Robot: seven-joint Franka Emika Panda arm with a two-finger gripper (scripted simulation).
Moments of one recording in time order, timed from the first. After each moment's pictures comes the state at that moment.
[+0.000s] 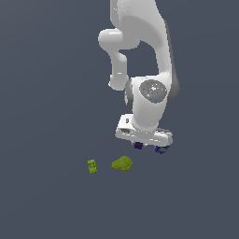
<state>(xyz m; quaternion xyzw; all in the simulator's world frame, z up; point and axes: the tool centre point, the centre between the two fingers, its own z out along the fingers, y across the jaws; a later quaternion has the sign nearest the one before) 0.056 0.084 0.130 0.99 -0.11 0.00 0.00</state>
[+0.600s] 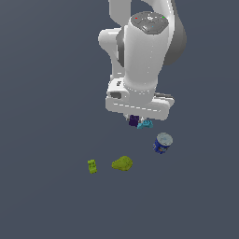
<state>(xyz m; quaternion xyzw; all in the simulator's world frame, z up) 0.025 0.054 0.259 0.99 -0.12 0.00 0.00</state>
